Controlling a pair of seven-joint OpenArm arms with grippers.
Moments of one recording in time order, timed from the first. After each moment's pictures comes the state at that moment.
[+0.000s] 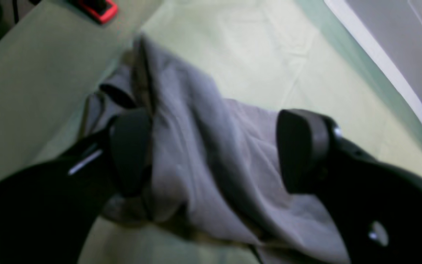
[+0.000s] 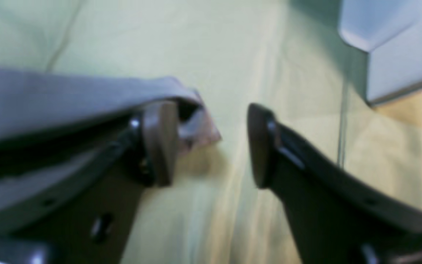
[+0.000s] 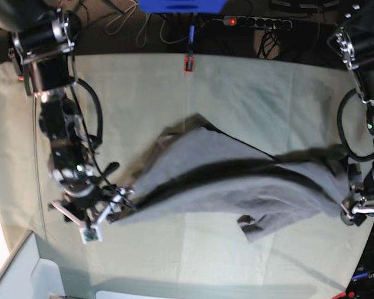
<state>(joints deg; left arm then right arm) -16.9 -23.2 -20.4 70.4 -38.7 0.6 39.9 13.2 11.3 -9.5 80.4 -0.7 0.3 -31.9</state>
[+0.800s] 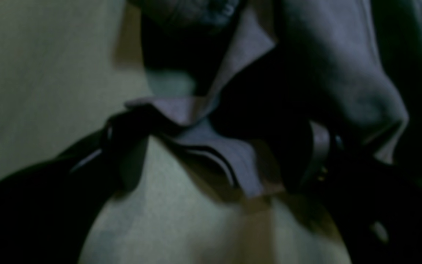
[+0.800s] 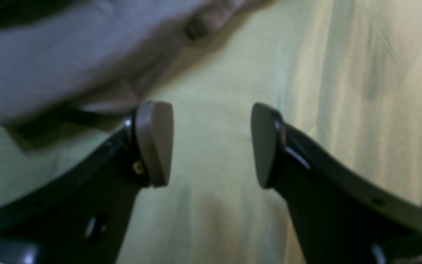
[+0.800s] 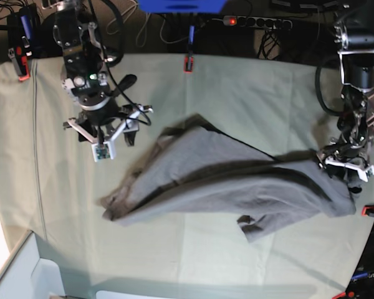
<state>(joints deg) -16.3 -23.2 -6.2 40.0 -33.2 0.1 13.9 -13.8 5.8 -7.4 98.2 -0.5 0.1 -31.7</state>
